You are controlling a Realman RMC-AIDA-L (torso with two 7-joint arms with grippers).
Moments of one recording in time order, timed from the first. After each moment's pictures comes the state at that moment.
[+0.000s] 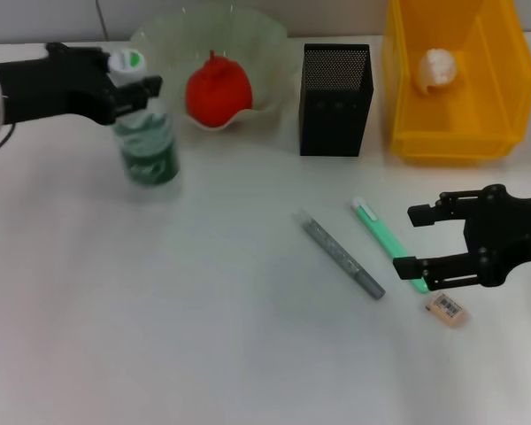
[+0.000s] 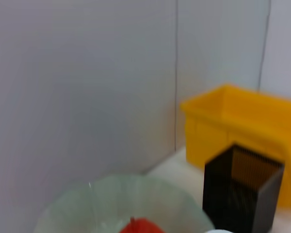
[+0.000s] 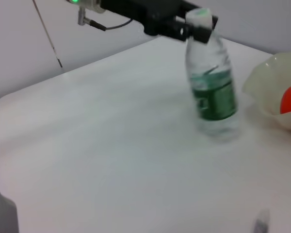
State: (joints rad) left arm -0.33 -2.07 1.16 1.32 1.98 1.14 -1.87; right arm 0.24 2.08 -1.10 -1.35 -1.97 -1.65 1.82
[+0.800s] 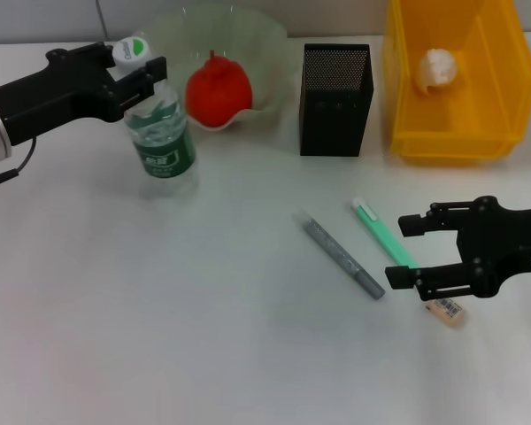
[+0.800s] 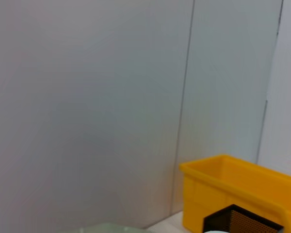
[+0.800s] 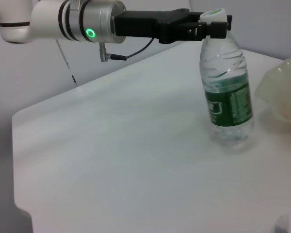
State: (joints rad) left arm -0.32 -2.07 1.12 0.96 1.49 1.10 -1.45; right arm 0.23 2.08 -1.10 -1.27 -1.92 -1.65 1.77
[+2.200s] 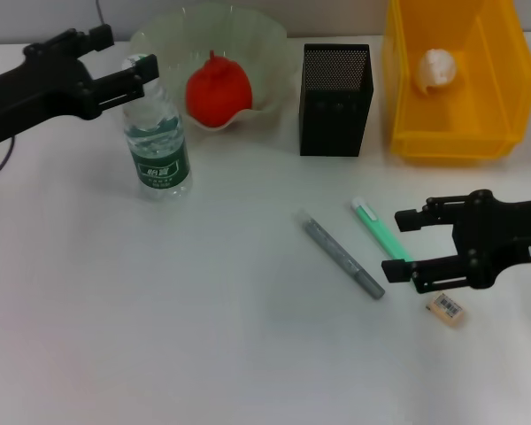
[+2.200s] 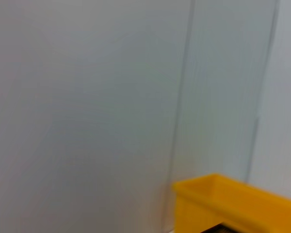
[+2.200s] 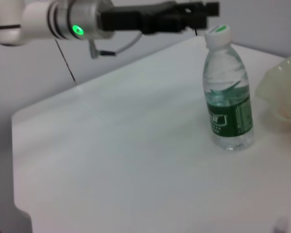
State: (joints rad) left arm -0.31 -2.07 1.02 0.94 1.48 1.25 -1.42; right arm 0.27 2.08 -1.10 -1.28 -1.95 -1.65 1.83
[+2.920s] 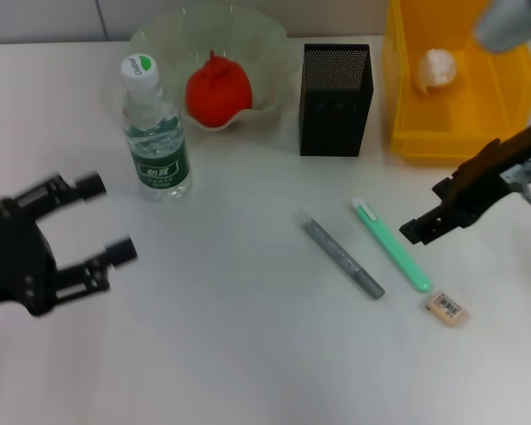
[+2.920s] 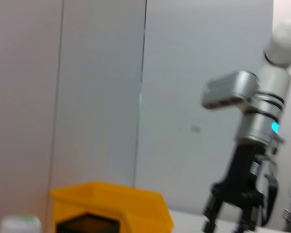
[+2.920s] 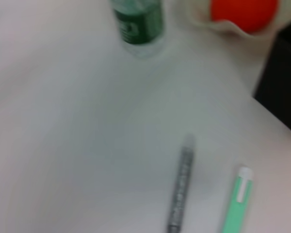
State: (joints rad) left arm -0.16 -2.05 0.82 0.75 1.53 1.83 -1.08; right arm 0.58 2.08 -1.30 -1.59 -2.53 -1.80 2.58
